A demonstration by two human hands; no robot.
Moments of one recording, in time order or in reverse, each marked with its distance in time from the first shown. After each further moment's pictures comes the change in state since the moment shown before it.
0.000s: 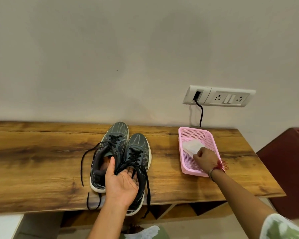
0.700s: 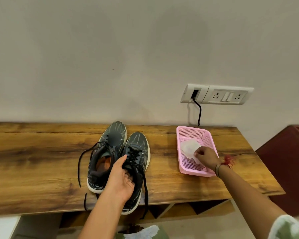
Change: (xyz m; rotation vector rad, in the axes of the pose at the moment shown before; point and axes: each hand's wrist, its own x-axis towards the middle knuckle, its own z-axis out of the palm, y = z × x) left_hand -0.004 0.003 0.024 0.324 0.227 -0.007; right_hand 0.013 0.011 -0.011 0.184 -0.203 -0.017
